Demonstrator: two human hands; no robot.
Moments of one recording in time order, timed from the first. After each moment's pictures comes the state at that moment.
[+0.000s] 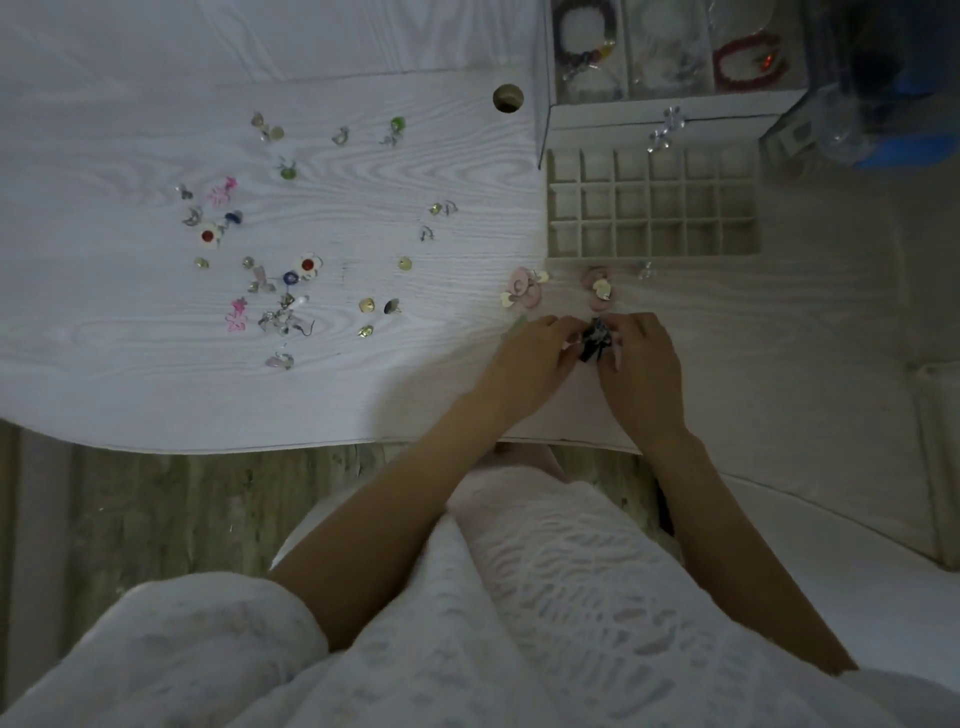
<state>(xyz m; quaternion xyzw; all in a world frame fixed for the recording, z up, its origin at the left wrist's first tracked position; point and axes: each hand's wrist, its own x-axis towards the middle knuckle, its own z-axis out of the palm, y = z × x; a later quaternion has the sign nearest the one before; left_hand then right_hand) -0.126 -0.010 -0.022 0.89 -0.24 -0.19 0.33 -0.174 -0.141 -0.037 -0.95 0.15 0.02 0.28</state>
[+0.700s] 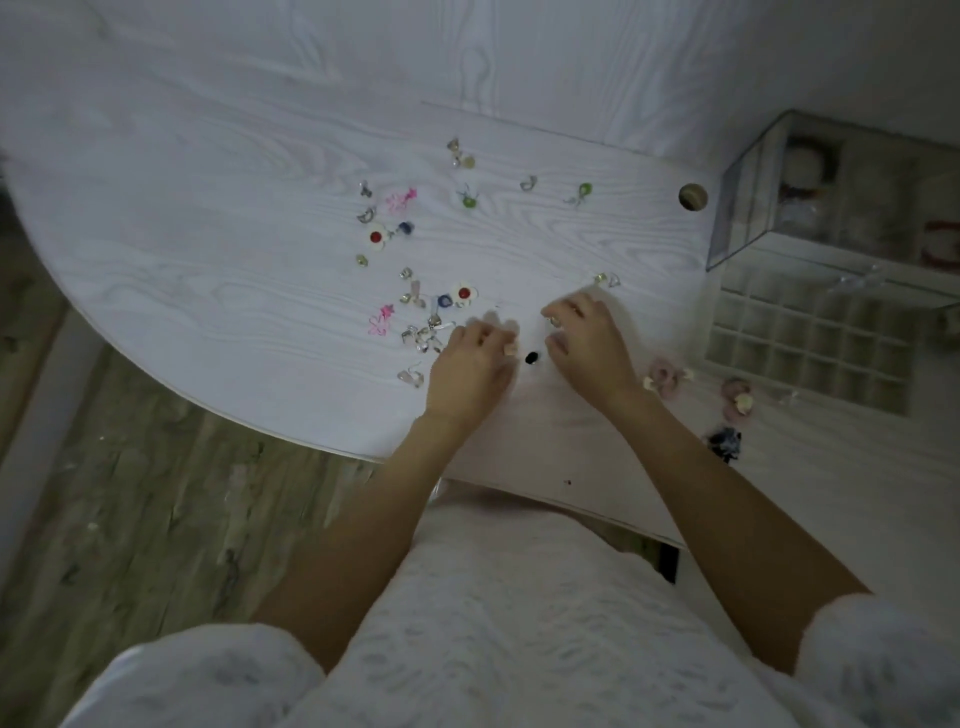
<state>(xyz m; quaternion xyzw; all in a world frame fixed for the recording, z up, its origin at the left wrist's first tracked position) -0.077 0.178 -0.068 0.96 -0.05 -0.04 0.26 -0.034 0.019 -0.054 -0.96 -0.11 0.09 0.24</state>
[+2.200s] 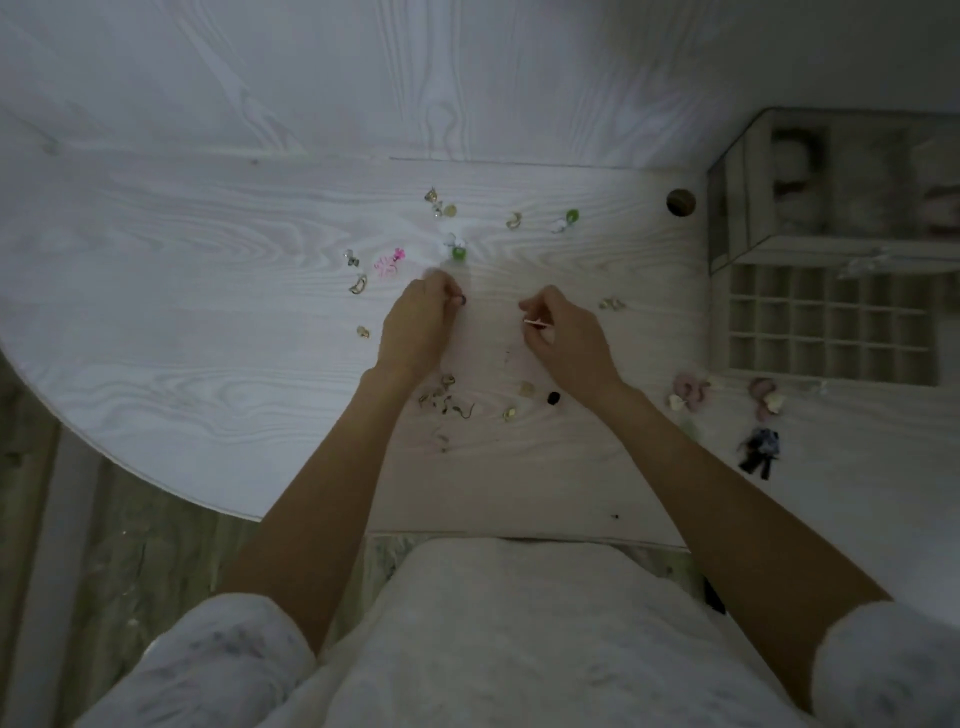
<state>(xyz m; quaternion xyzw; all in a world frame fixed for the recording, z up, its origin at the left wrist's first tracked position) 0.045 0.253 -0.057 0.95 -0.07 -0.07 0.29 0.005 0.068 -0.039 -0.90 0.00 0.06 0.43</state>
